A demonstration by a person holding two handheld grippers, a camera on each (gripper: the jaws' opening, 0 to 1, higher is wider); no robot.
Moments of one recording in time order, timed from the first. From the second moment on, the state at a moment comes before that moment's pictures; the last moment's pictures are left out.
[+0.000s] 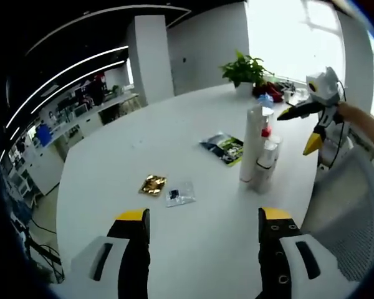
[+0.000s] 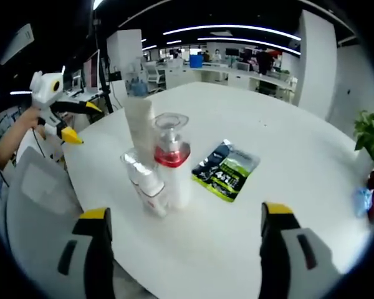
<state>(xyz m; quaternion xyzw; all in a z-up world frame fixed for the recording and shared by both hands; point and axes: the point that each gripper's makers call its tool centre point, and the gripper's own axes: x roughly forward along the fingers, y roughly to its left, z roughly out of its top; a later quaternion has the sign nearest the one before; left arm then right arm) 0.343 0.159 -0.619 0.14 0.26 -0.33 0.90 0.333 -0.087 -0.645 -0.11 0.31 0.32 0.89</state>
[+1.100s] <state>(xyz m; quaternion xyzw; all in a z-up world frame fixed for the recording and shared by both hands) 0.442 0.065 -0.639 0.11 0.28 -0.46 0.84 0.390 -0.117 -0.669 -0.10 0.34 0.29 0.89</state>
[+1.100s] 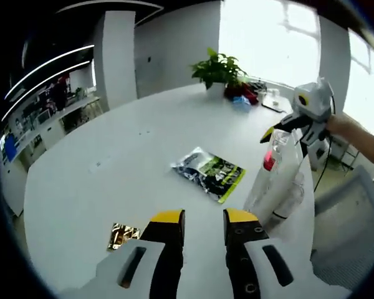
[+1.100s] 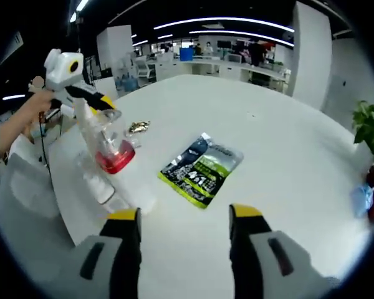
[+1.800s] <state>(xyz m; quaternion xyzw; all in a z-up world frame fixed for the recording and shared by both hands) 0.476 0.008 -0.691 0.08 0.34 -0.49 0.80 0.442 -0.117 -0.693 -0.03 0.35 0.27 0.90</state>
